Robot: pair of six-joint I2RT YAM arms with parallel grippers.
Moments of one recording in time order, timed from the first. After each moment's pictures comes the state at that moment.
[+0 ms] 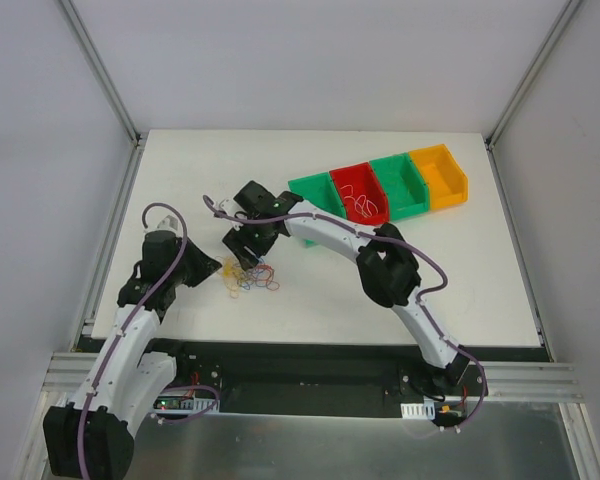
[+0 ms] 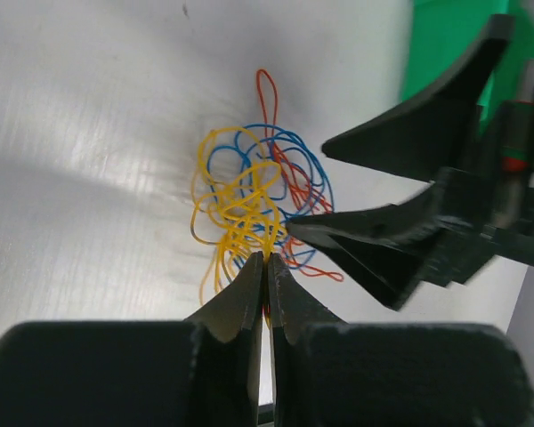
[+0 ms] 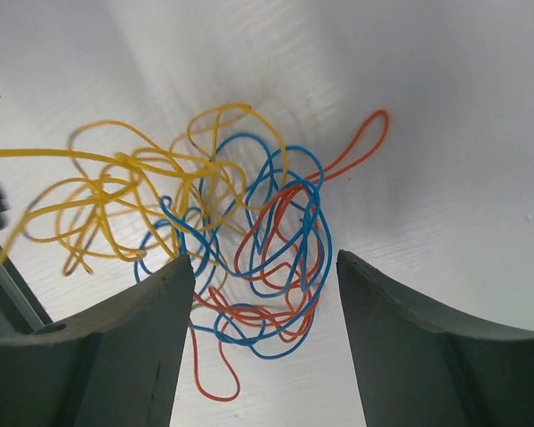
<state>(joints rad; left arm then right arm) -0.09 0.76 0.47 -0.43 0.21 -0.78 0.96 2.32 2.05 -0.77 -0.28 -0.07</state>
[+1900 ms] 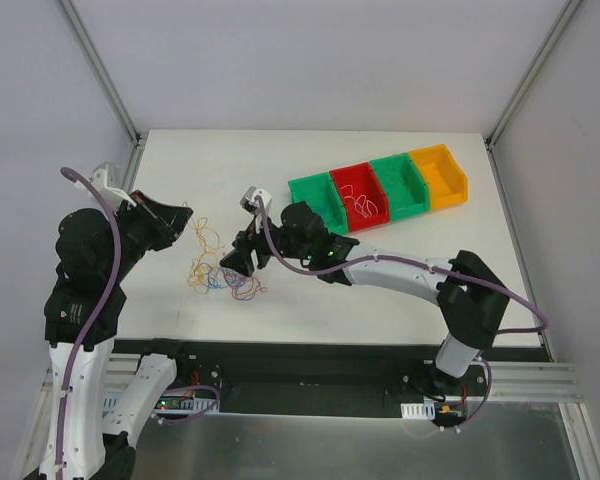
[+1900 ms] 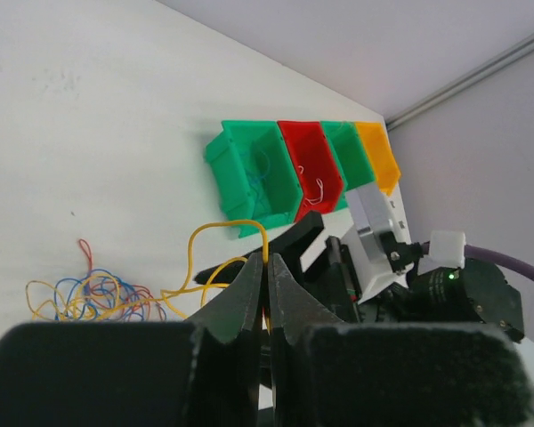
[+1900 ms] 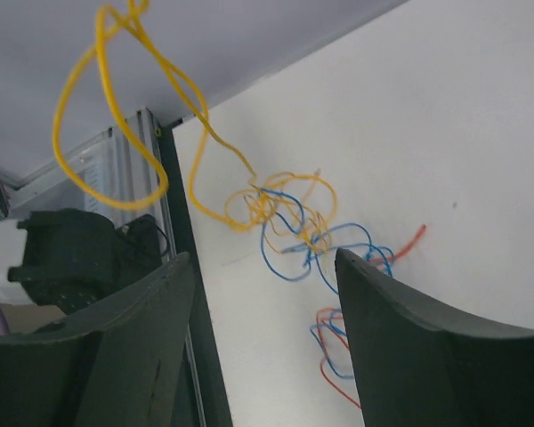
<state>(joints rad) -0.09 0.66 1.20 -0.76 0.21 -0.64 1.02 1.69 1.18 0.27 -0.33 0.27</state>
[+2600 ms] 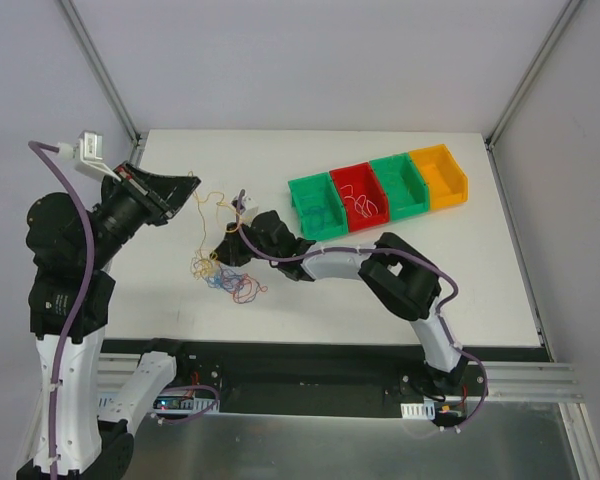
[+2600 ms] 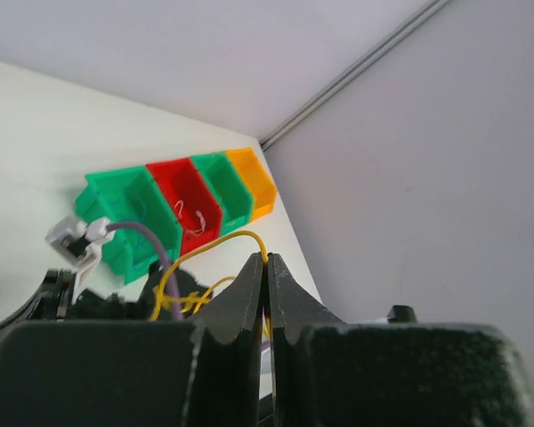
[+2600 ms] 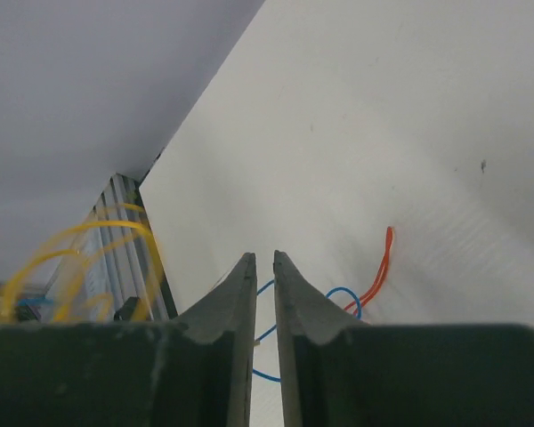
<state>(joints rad) -0.09 0.75 1.36 -0.61 0.42 -0.81 1.03 2.13 1.38 0.48 -0.25 0.66</state>
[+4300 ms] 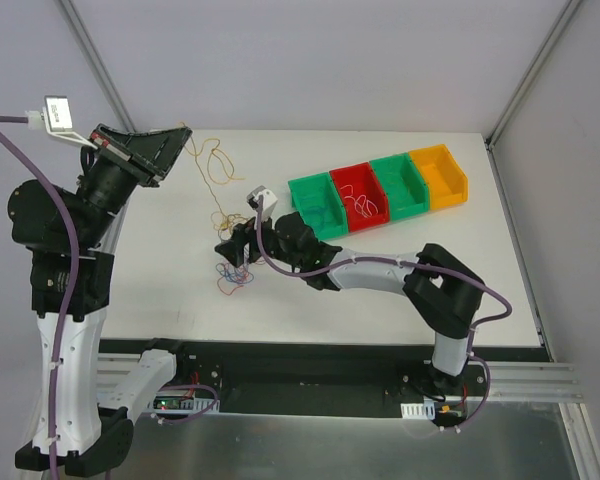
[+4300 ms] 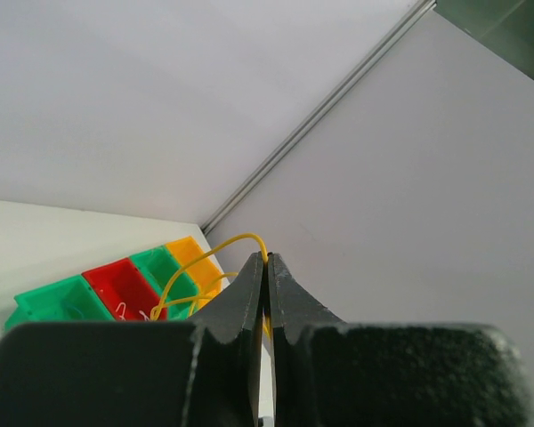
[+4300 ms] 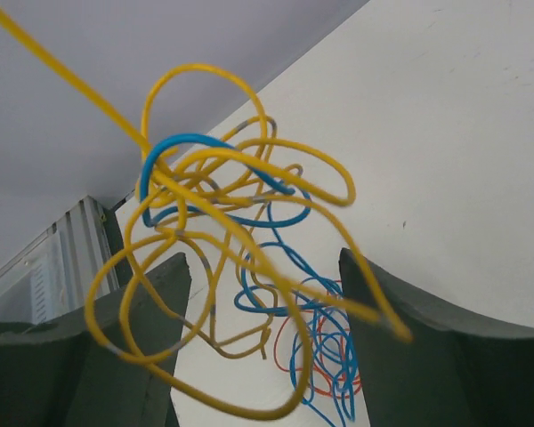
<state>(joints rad) -0.09 0.86 1.46 -0.28 0.41 -0.93 1.05 1.85 1.16 0.57 -0.10 0.42</state>
